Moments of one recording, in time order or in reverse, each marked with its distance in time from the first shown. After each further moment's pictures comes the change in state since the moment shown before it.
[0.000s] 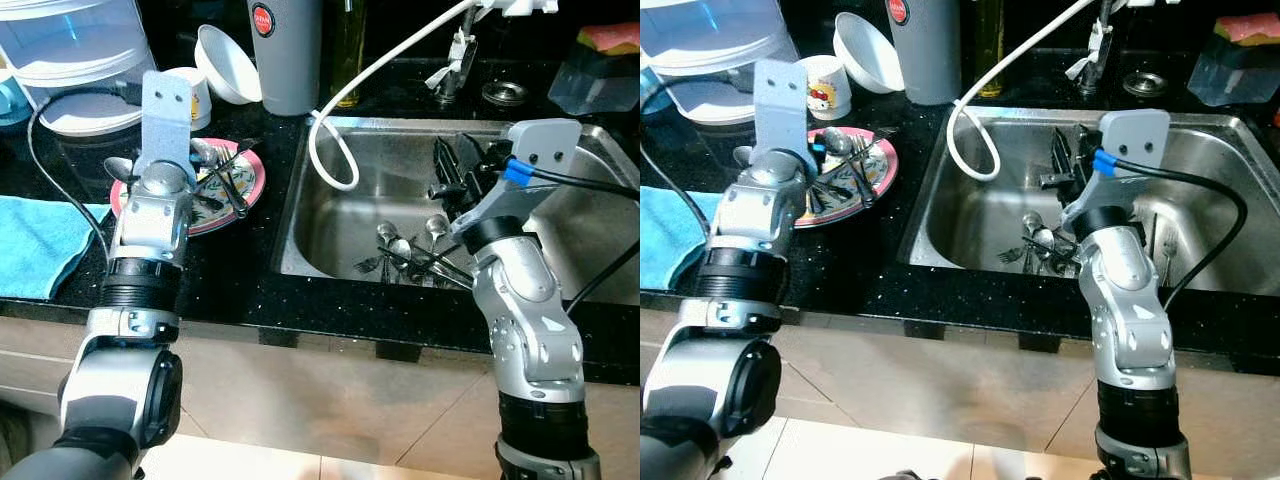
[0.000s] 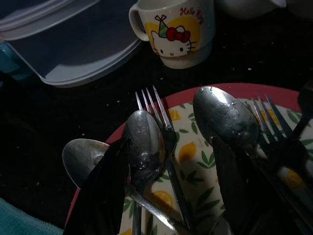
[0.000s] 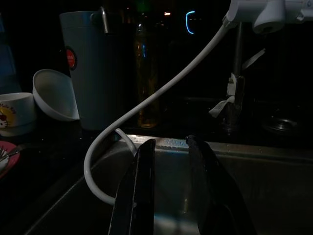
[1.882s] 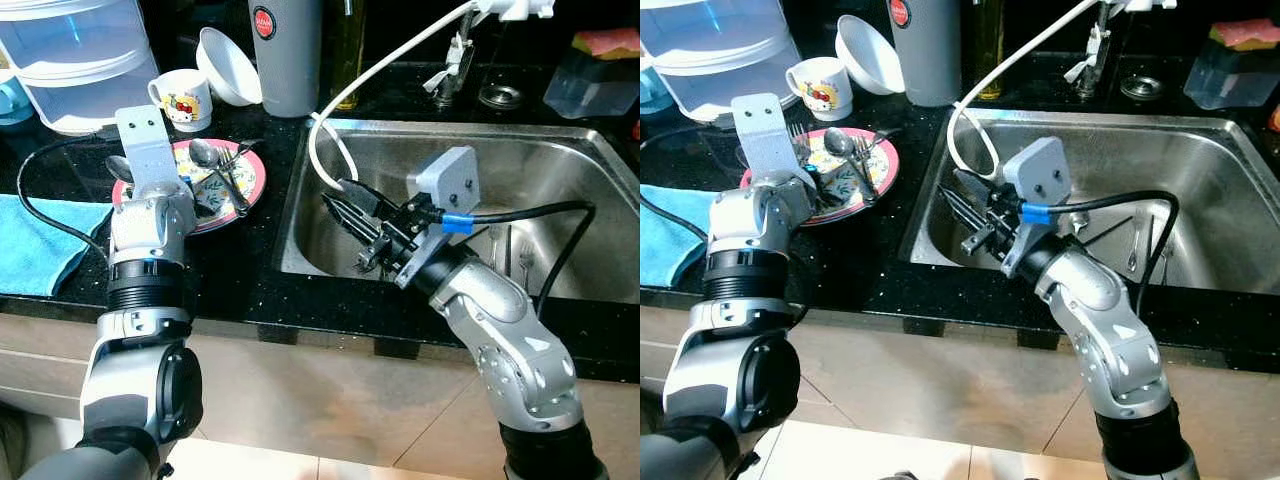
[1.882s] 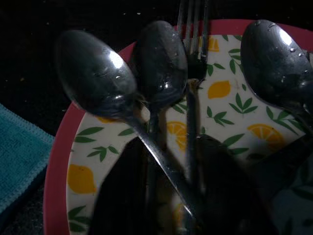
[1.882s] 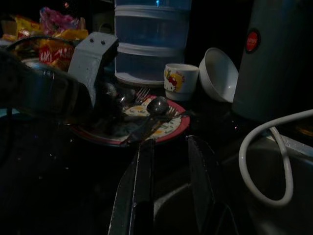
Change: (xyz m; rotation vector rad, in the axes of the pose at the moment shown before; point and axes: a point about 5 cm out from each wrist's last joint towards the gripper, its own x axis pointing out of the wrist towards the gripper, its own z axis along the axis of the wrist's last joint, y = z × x) left arm -0.002 0.003 -0.024 -0.286 0.259 0.108; right arm -0.026 0.062 -0.001 0.058 0.093 0.635
